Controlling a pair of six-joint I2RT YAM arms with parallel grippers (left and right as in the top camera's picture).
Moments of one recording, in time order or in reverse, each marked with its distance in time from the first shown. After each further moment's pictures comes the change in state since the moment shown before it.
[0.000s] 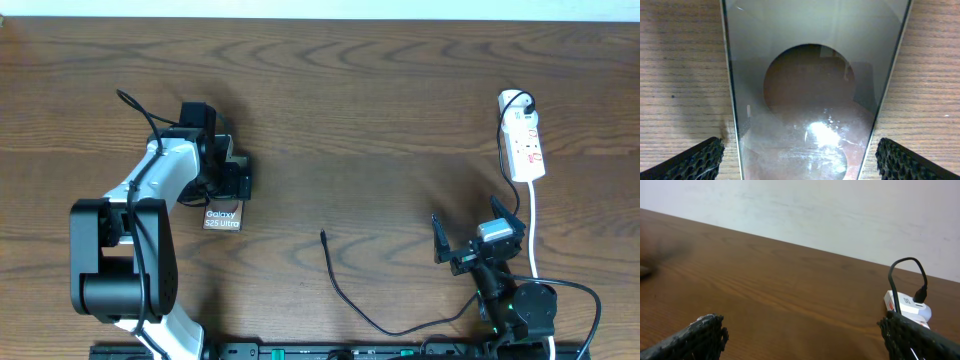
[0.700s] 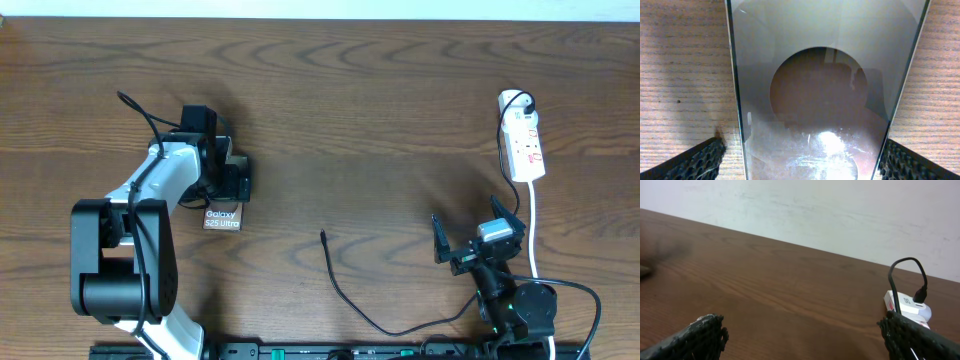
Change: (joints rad) left arm -0.001 -0.002 -0.034 0.050 -0.024 0.003; right arm 0.000 0.000 0.000 0.000 0.000 0.000
